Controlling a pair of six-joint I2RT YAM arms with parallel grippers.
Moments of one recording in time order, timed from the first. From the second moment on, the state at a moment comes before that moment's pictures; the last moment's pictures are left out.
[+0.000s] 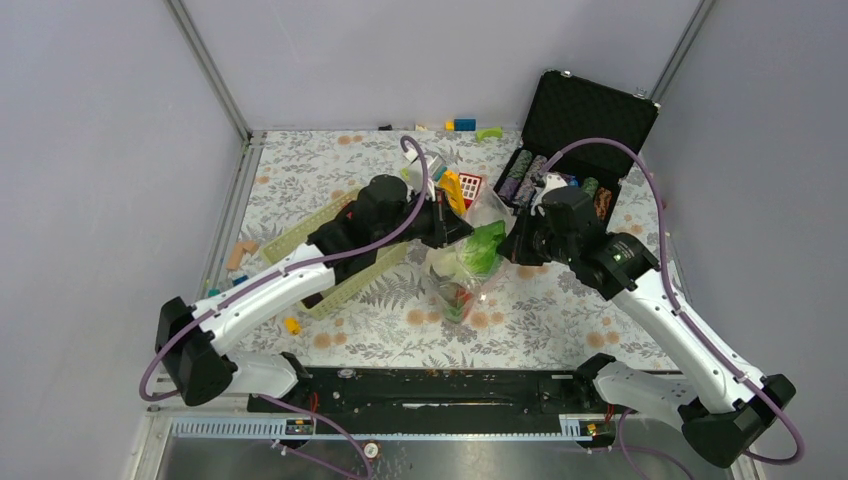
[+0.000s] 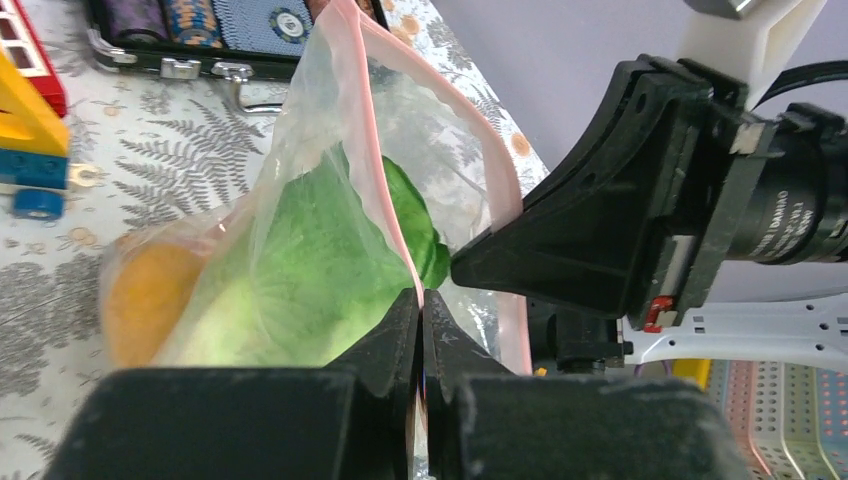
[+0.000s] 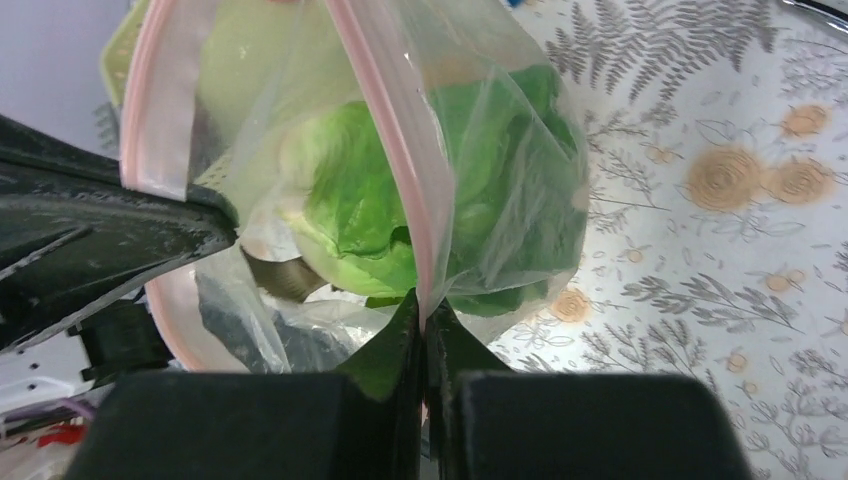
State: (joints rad) left arm -0.84 1.30 1.17 -0.16 0.23 -0.58; right arm 0.60 1.03 1.13 -0.76 -0.06 0.60
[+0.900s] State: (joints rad) left arm -0.85 1.22 1.12 -0.07 0.15 -0.57; right arm 0.60 0.98 1.15 -0.92 0.21 0.53
